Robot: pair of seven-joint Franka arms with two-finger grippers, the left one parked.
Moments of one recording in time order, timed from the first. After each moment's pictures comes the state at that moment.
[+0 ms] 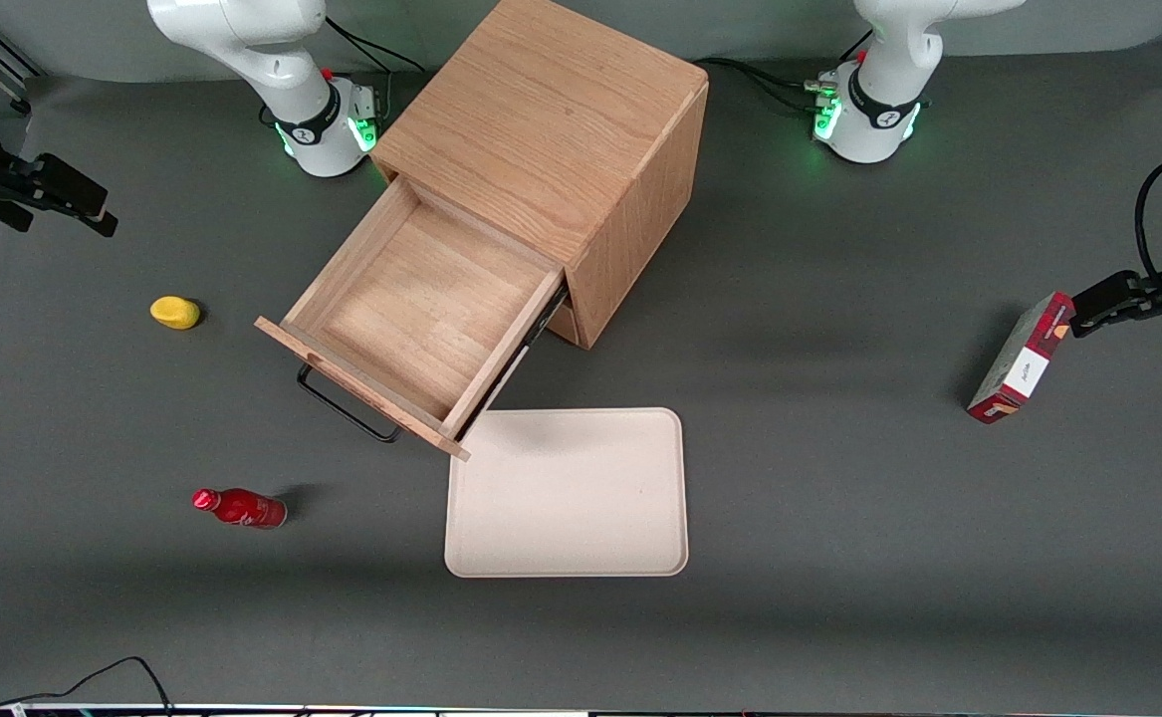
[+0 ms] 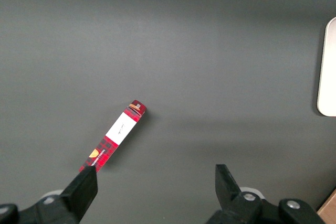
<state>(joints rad) 0.05 -0.08 -0.02 -1.52 0.00 1.41 0.14</state>
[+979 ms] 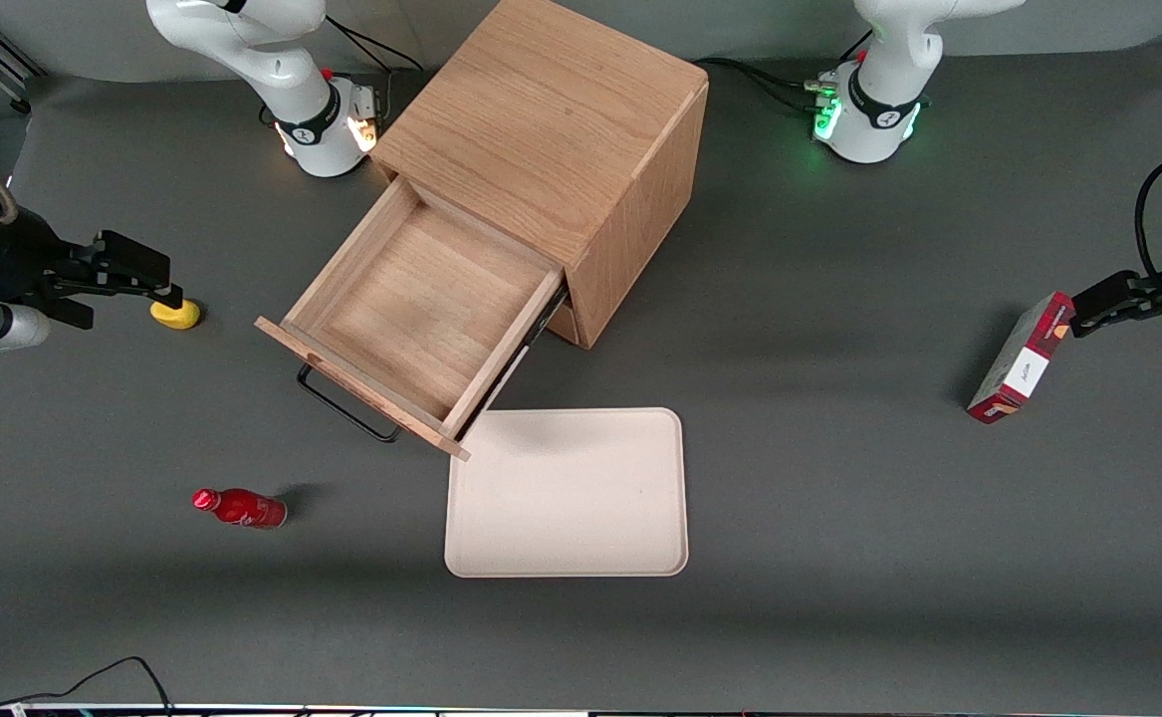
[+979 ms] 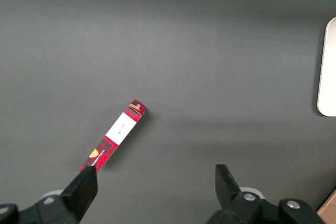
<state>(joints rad) 0.10 0.34 0.04 -0.95 0.09 1.23 -0.05</state>
